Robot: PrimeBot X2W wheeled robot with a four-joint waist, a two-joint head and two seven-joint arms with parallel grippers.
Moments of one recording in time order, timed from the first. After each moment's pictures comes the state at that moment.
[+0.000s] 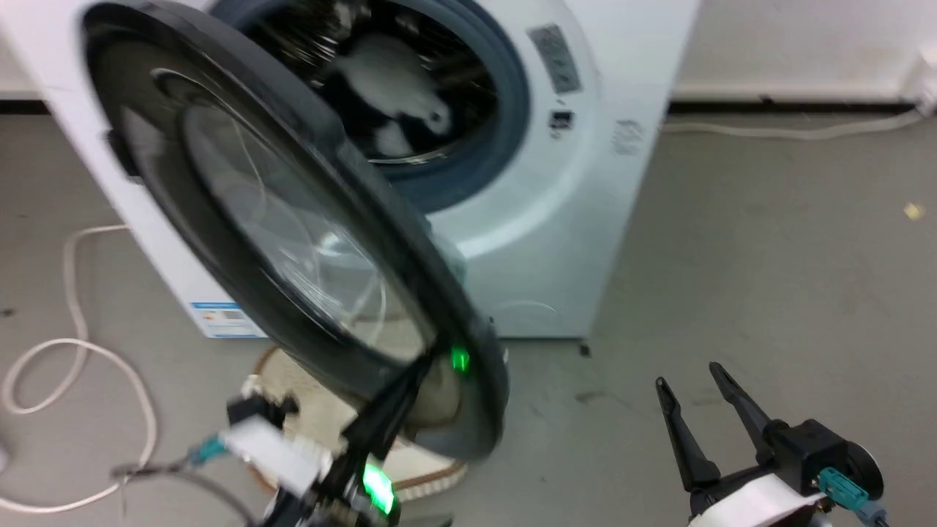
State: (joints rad) left arm -0.04 0.05 -0.14 0.05 -1.80 -0.12 0.48; right arm -0.02 -0.07 0.08 0.15 0.08 0.13 -0.21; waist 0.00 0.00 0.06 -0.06
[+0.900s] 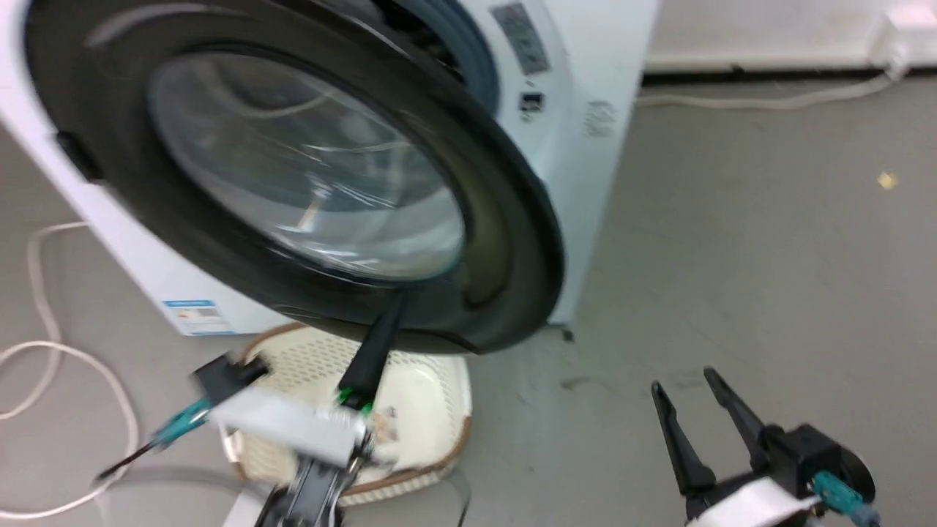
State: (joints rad) left arm -0.21 0.10 -0.29 0.06 -1.59 -0.13 0.04; right arm -0.05 -0.07 0.10 0.22 0.09 0.13 -0.25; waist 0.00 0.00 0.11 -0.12
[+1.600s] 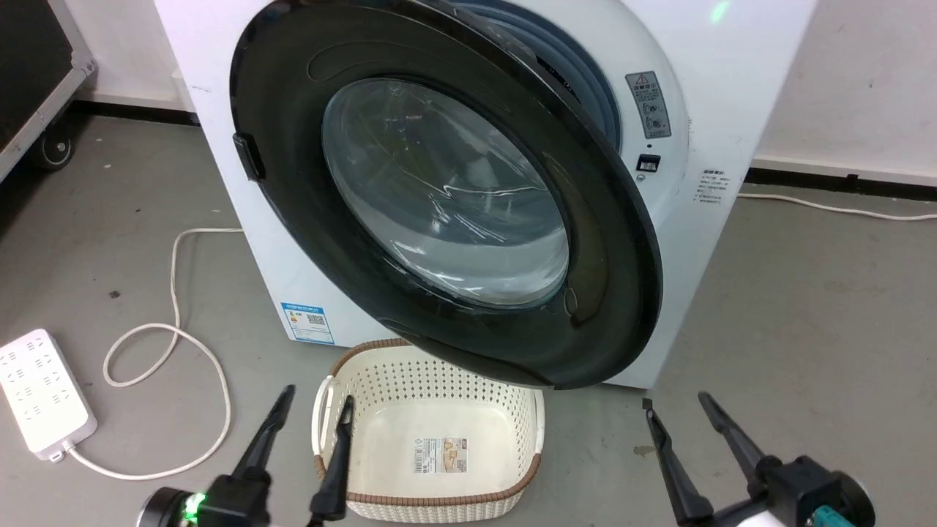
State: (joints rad) left arm 0.09 0.22 -0.21 -0.03 -0.18 0.00 -0.26; right arm 0.05 -0.08 0.12 0.13 0.09 0.13 -0.26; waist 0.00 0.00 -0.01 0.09
